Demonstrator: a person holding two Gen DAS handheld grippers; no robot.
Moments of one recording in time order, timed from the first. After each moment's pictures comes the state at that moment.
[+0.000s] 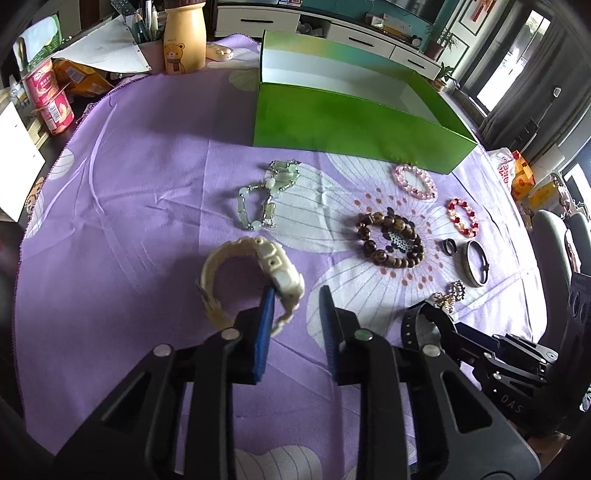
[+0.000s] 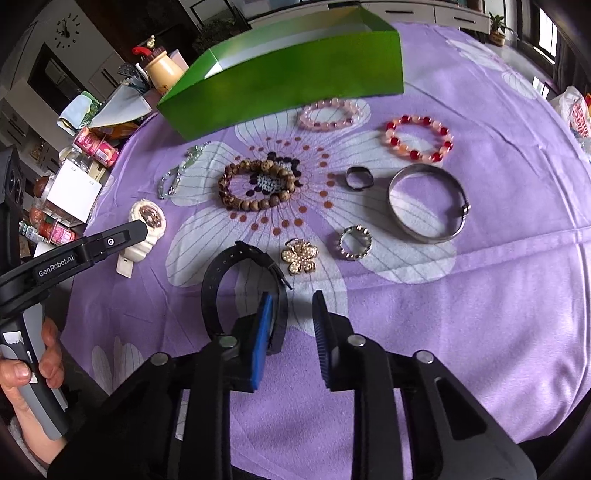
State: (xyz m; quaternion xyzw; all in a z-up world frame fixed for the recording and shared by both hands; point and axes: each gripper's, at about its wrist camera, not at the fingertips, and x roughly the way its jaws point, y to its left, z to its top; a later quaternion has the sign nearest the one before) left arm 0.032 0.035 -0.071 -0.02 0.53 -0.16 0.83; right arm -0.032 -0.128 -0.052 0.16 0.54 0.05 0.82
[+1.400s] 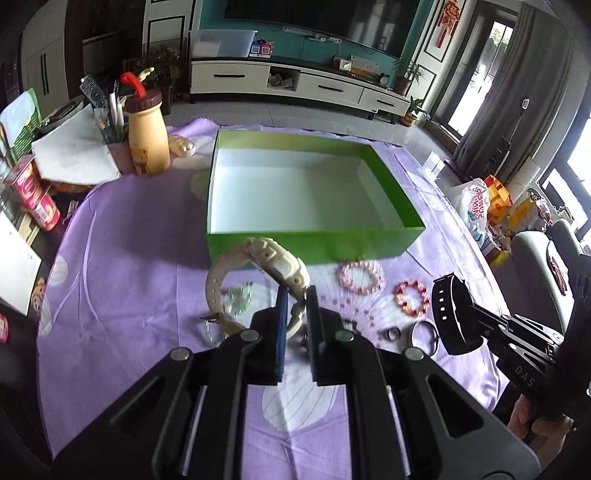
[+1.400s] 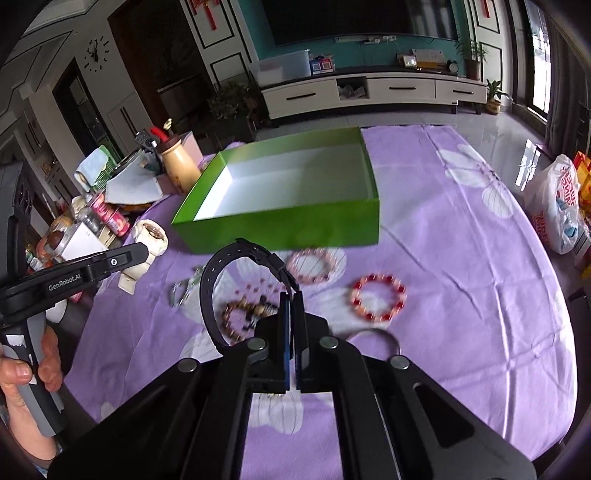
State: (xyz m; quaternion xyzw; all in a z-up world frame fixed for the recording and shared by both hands) left arm 0.070 -0.003 0.019 -0.02 0.44 -0.20 0.87; right arm 0.010 -0.173 0.041 0.13 0.41 0.03 0.90
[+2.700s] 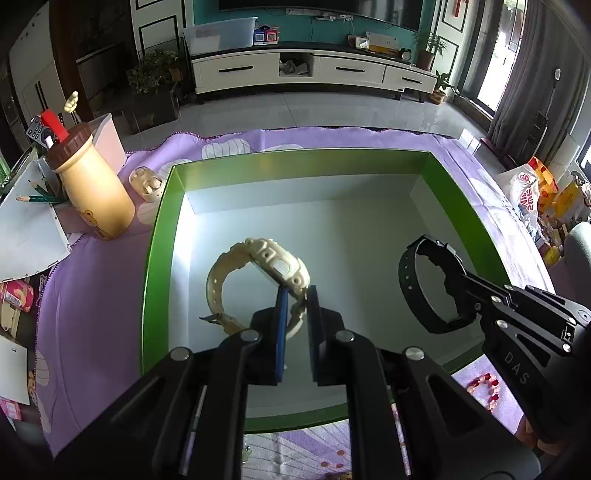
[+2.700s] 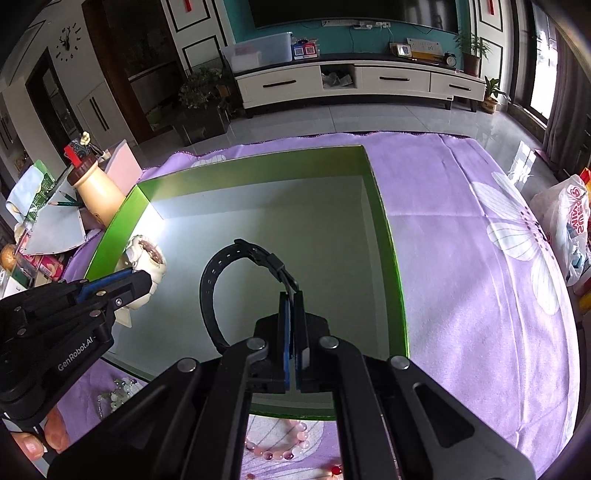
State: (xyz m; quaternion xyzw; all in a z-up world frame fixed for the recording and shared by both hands) left arm 0.219 -0.084 -0.035 0.06 0.46 -0.15 0.87; right arm 0.185 -0.196 -0.011 0.10 0.45 0.00 0.89
